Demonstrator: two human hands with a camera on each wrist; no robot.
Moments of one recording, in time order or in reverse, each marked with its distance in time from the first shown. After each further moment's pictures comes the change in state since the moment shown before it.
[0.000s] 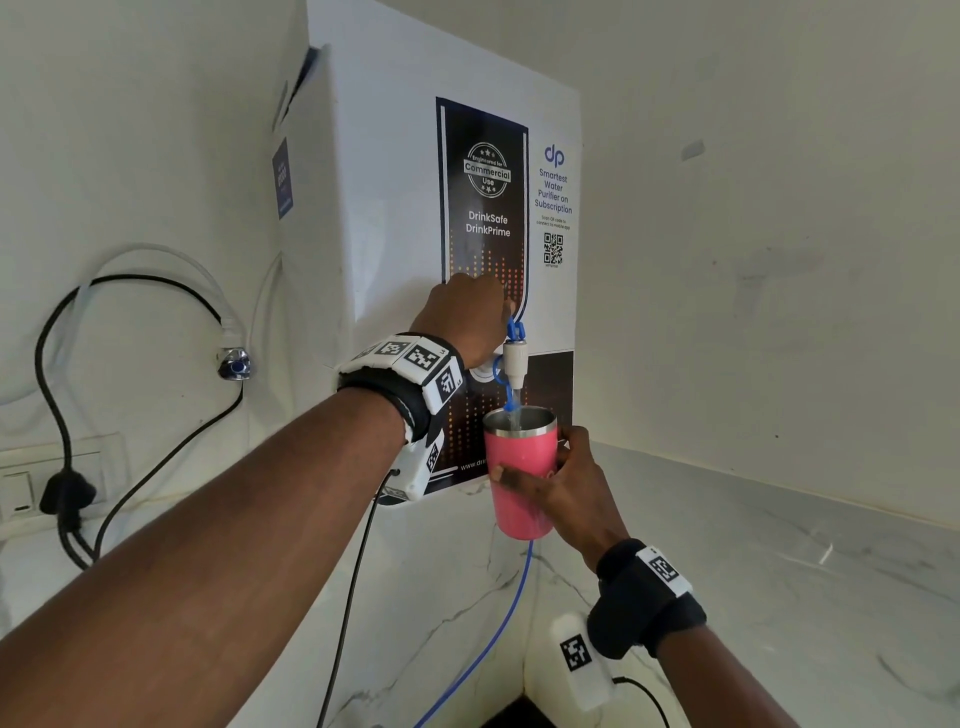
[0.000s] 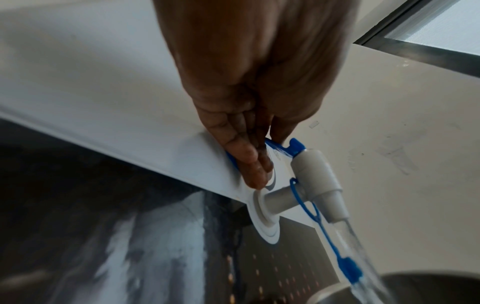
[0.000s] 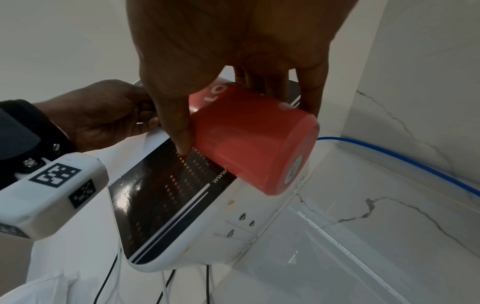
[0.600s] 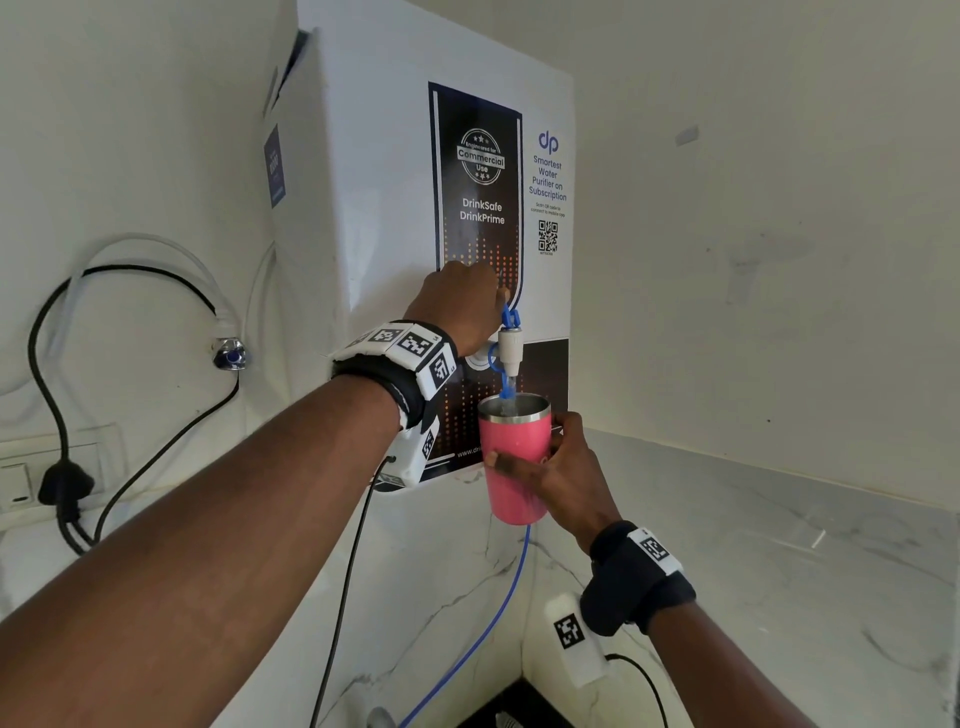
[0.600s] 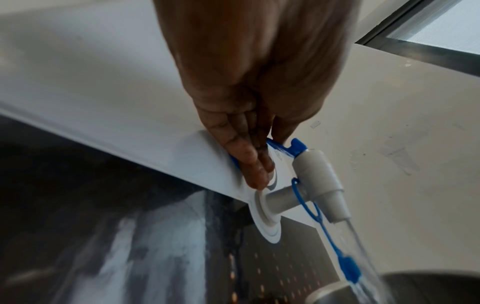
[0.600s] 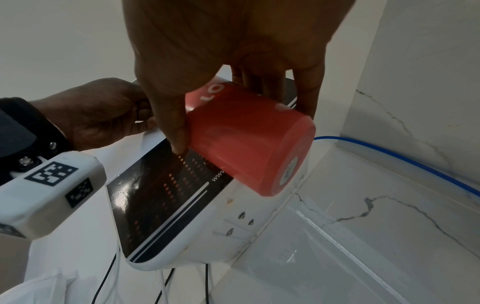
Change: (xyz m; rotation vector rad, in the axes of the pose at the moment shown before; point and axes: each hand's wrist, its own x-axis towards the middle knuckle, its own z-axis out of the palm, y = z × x) left_hand 0.001 -0.002 0.003 -0.019 0.029 -0.002; right_hand -0.002 -0.003 0.000 0.014 -0.002 -0.012
